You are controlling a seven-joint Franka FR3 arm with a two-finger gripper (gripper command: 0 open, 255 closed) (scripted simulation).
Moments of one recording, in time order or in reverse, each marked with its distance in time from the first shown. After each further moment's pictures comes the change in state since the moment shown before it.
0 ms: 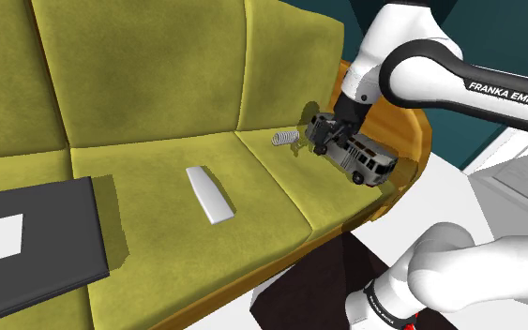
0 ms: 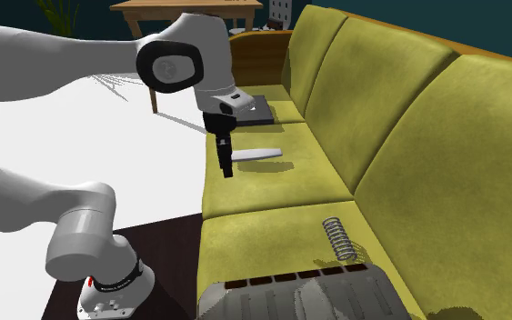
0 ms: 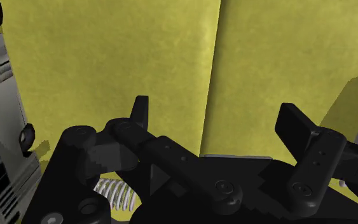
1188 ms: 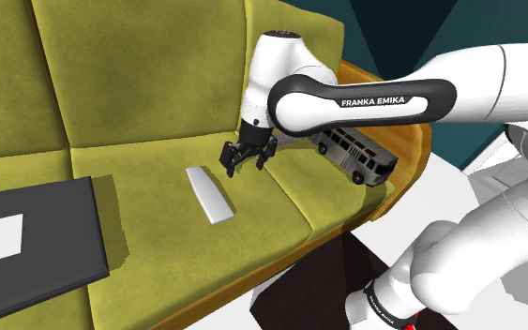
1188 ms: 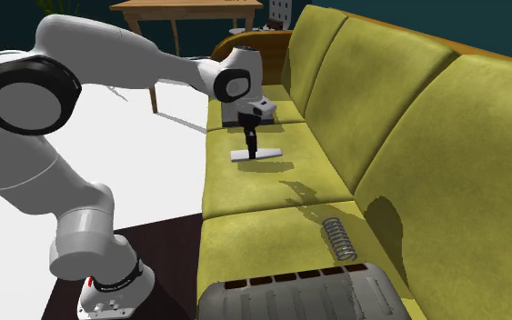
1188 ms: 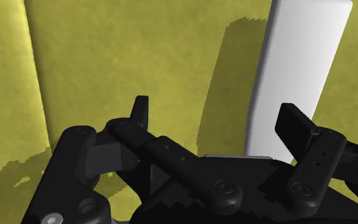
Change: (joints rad) arm 0.075 0.534 0.232 0.230 0.047 0.272 0.318
